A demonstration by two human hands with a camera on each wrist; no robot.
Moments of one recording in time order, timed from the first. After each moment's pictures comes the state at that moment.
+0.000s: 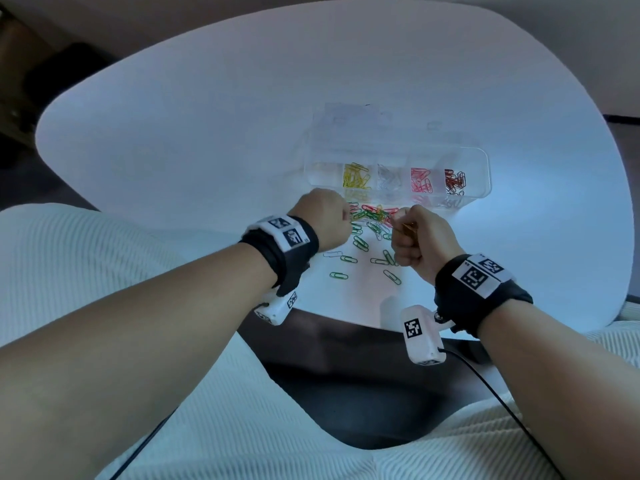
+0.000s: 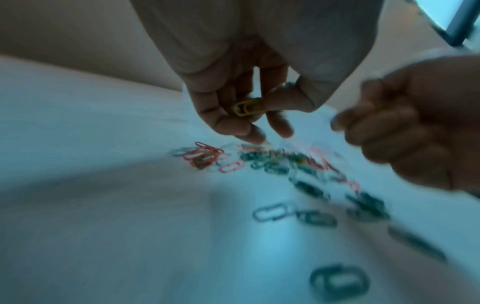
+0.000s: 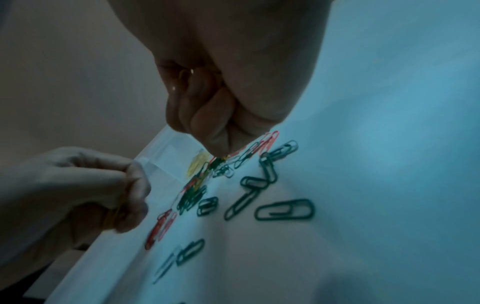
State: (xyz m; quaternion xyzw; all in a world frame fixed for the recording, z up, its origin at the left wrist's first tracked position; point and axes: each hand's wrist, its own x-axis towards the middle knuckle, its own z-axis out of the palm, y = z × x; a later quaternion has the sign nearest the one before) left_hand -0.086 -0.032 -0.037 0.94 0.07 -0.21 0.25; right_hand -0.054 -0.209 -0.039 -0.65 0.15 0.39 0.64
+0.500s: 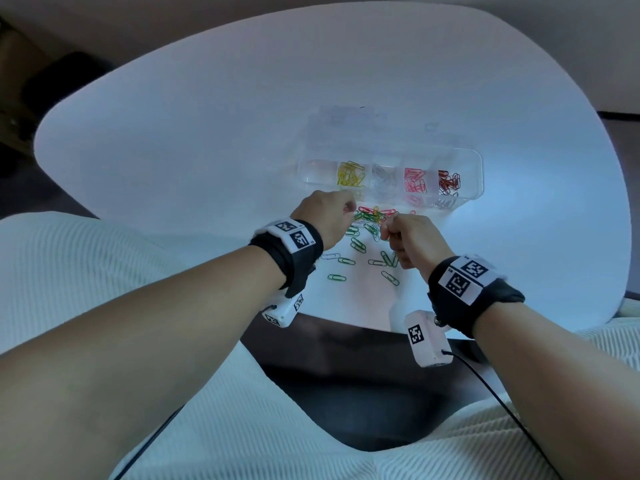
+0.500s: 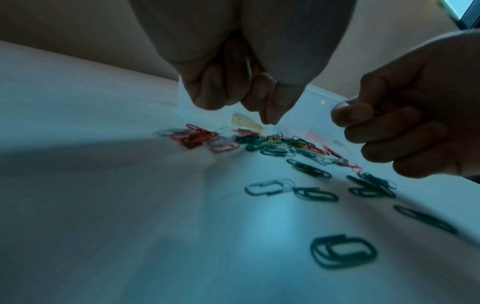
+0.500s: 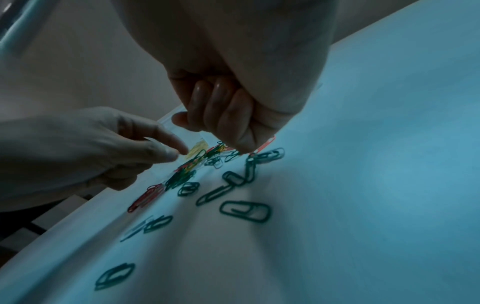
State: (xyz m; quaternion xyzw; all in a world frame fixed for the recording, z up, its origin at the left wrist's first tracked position) left_hand -0.081 -0.038 -0.047 0.93 0.11 -0.17 0.29; right_hand -0.053 -0.208 -0.047 -0.76 0.07 0.36 0.53
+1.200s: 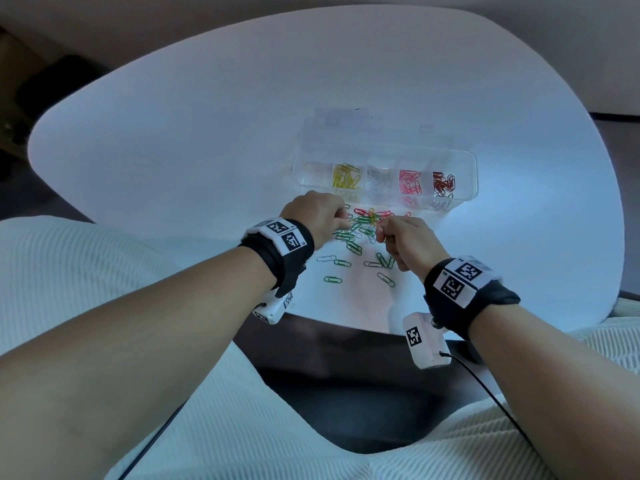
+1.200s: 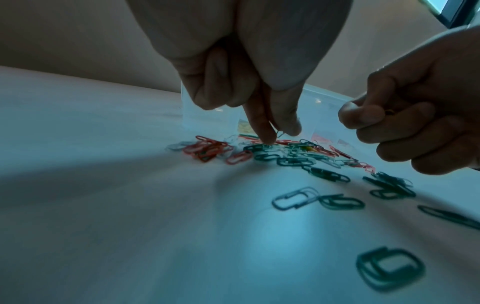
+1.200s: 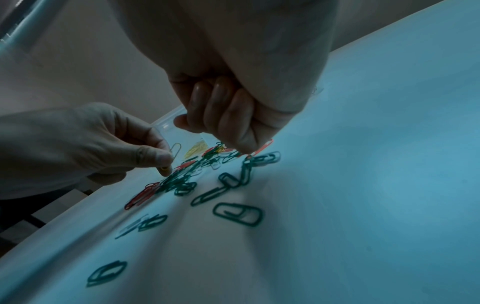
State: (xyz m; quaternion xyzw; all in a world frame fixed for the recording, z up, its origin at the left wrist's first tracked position) left_hand -0.075 -0.029 -0.048 0.94 0.09 -0.20 0.26; right_hand -0.054 -0.208 -0.045 -0.79 0.05 0.35 0.50
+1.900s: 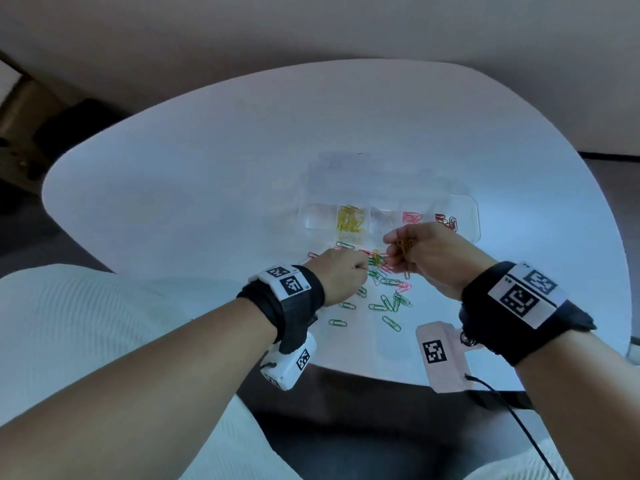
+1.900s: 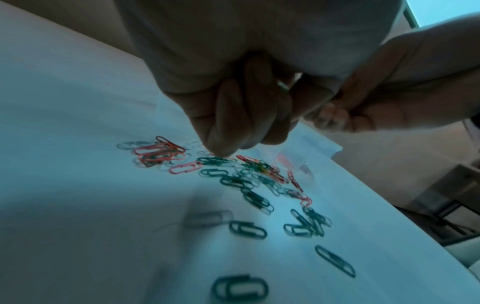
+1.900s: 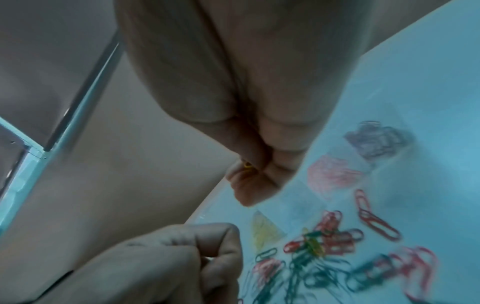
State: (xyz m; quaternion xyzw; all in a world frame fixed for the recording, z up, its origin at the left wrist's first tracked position) left_hand -0.083 -0.049 -0.018 0.88 0.06 -0.30 0.36; right_hand -0.017 -0.199 0.010 -0.76 0.03 0.39 0.51
